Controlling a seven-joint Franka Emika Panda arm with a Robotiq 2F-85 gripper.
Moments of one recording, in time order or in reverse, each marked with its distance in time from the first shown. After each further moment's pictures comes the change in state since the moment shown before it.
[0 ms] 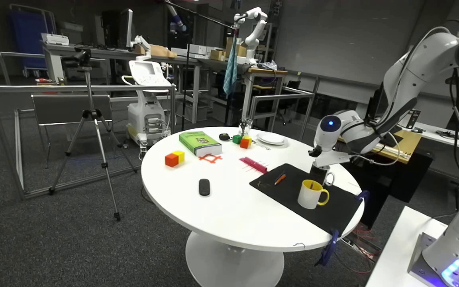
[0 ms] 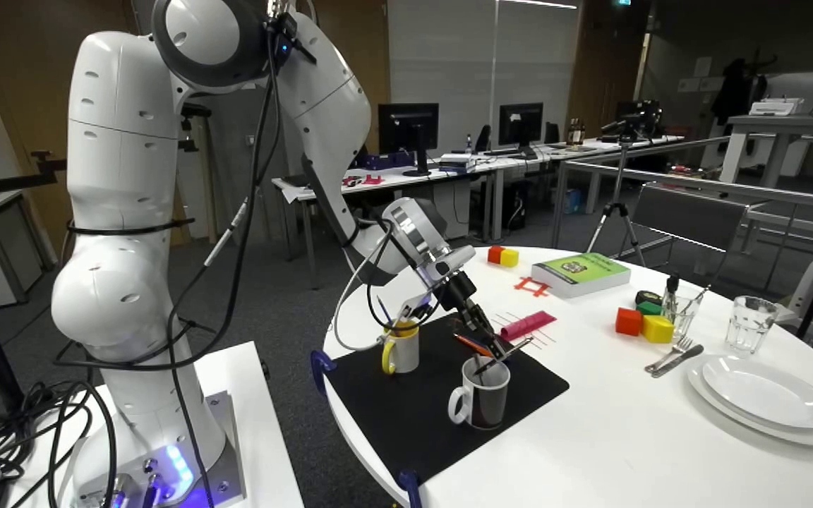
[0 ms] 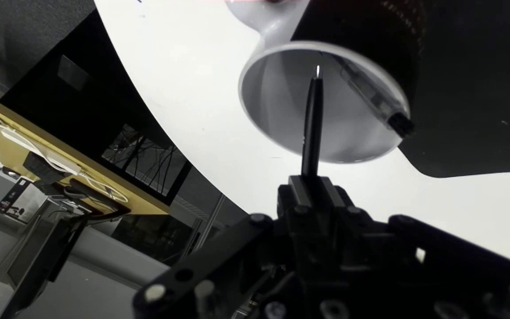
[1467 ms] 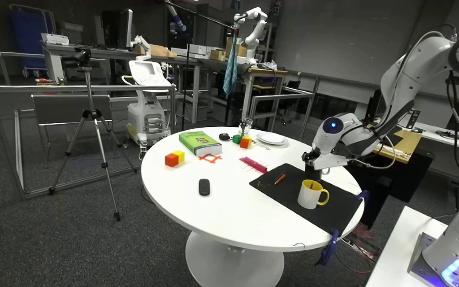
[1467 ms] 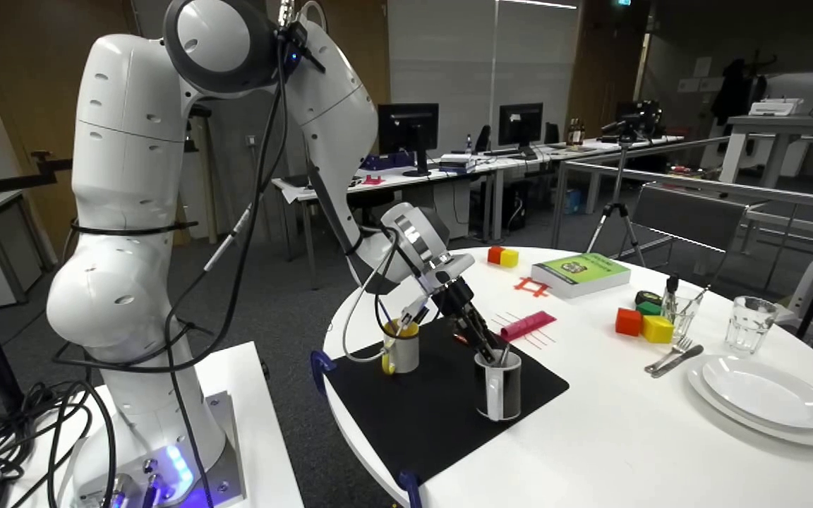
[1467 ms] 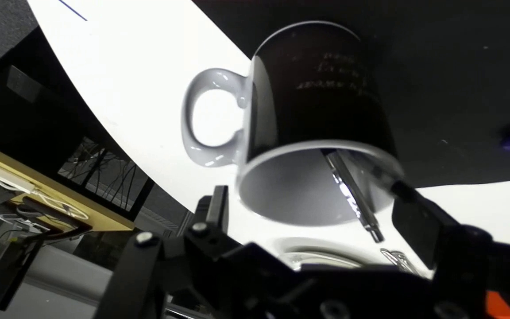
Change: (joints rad) arm -0.043 0.036 0.029 0.010 -0.059 0.113 0.046
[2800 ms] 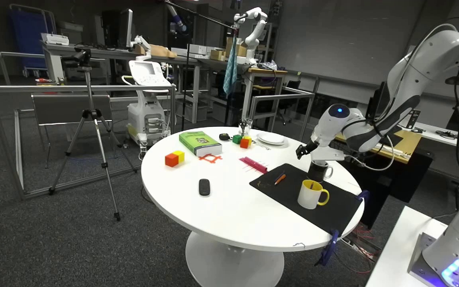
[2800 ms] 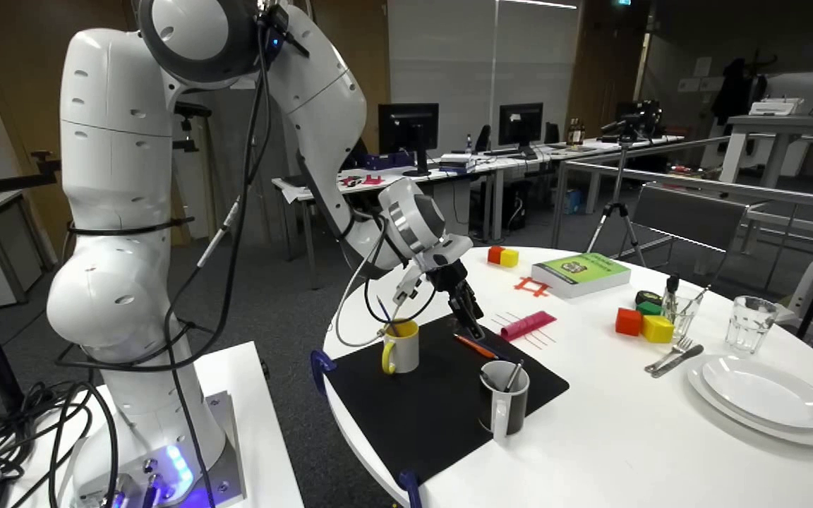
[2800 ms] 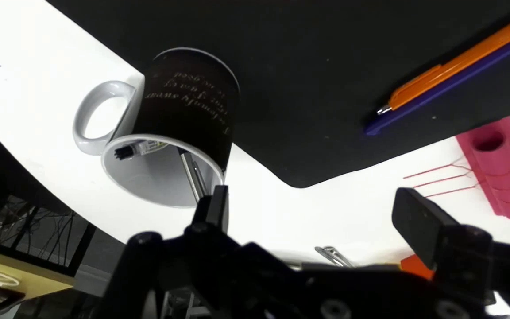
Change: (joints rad) arm 0.001 -0.073 0.004 -0.032 0.238 0.208 -0.156
